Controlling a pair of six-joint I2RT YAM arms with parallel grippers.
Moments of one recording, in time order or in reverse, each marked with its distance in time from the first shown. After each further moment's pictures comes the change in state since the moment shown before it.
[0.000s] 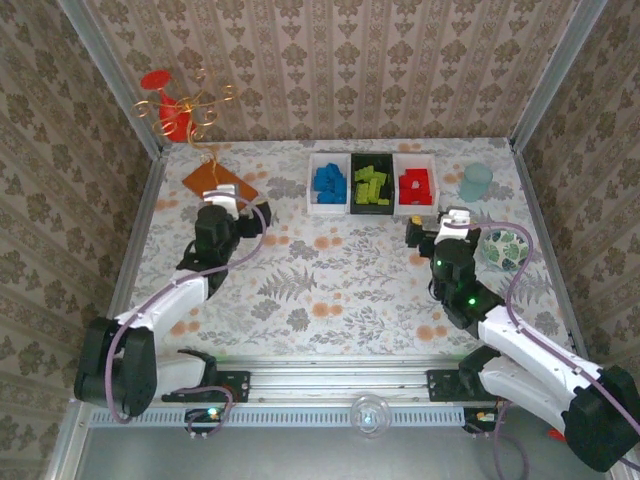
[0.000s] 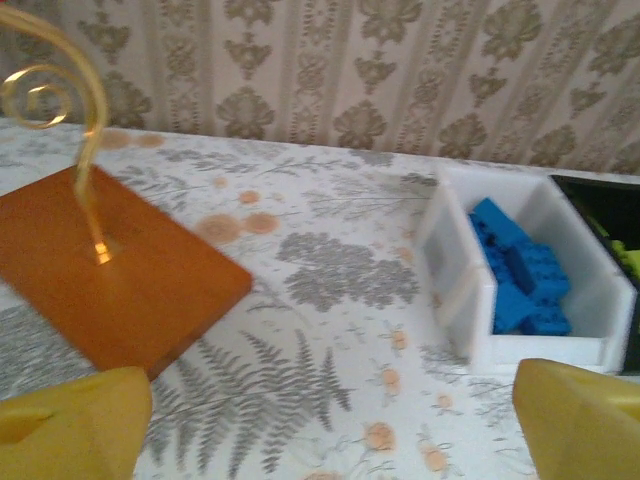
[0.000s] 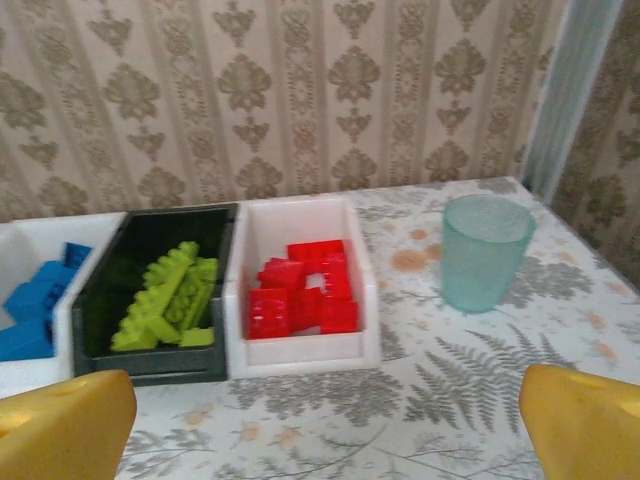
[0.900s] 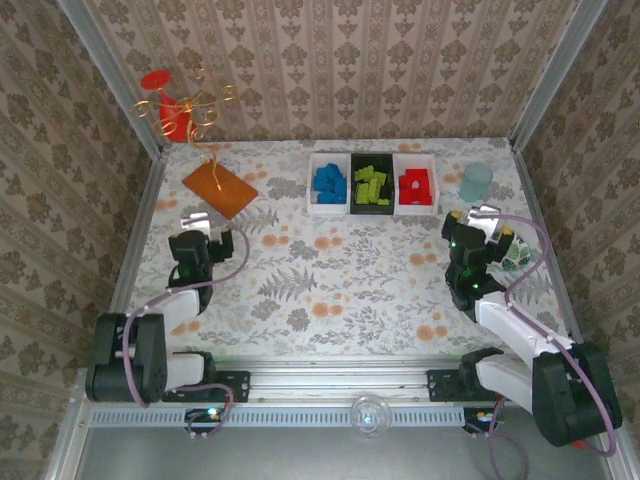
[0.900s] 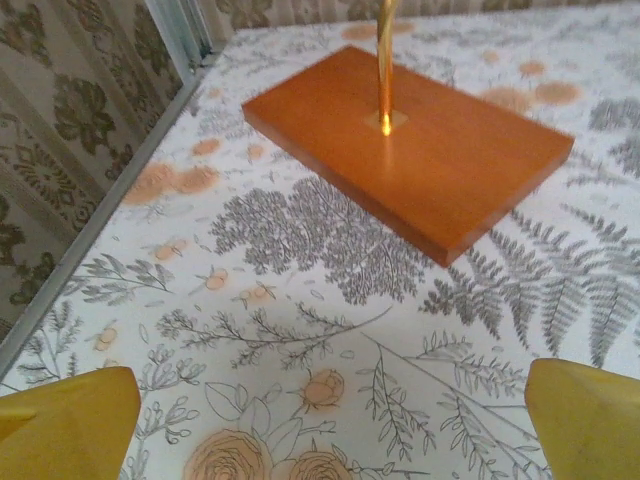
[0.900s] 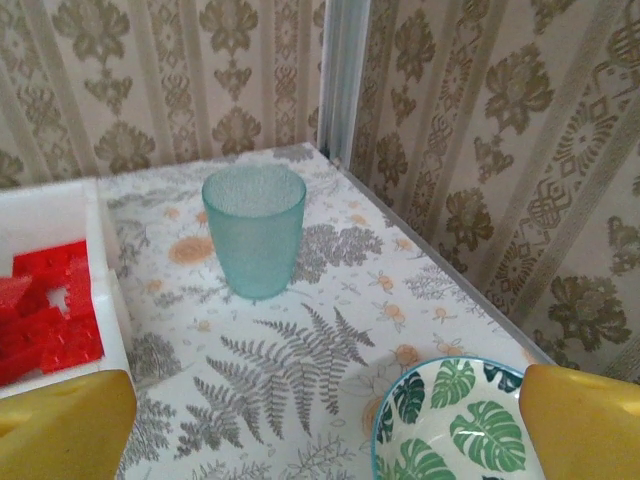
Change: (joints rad) left arm 0.228 0.085 -0.232 0.203 -0.135 0.265; right arm -0.285 0.199 -0.046 0.144 0.078 -0.045
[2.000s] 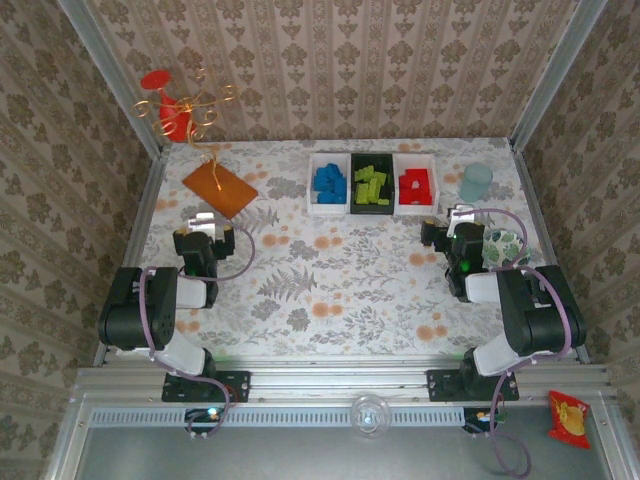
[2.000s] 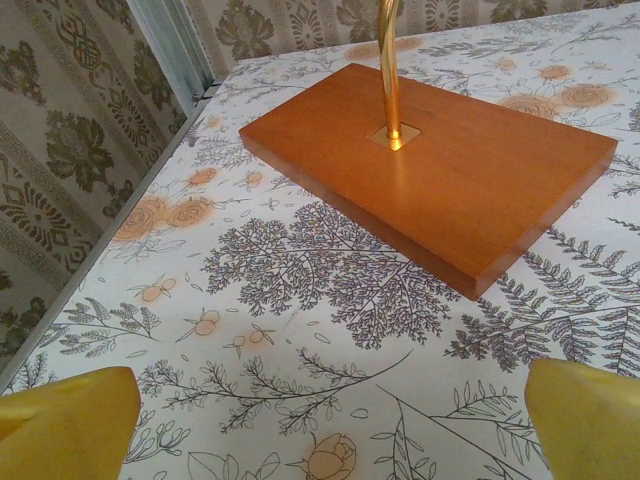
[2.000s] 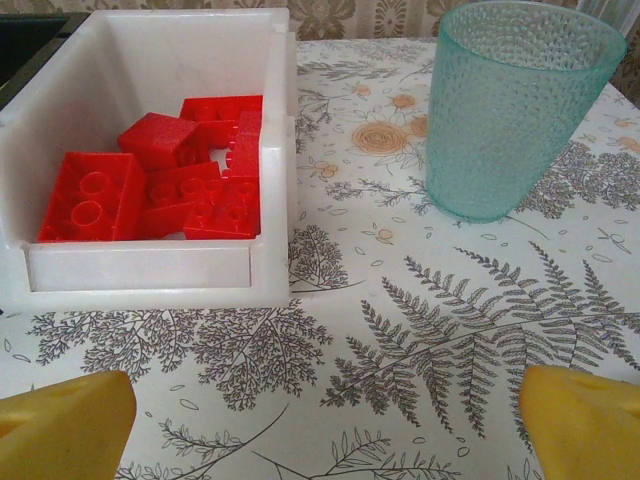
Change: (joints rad) left arm 0.014 0.271 -0.014 0.377 -0.012 0.076; right arm -0.166 0.439 -0.008 0.381 -0.580 -0.068
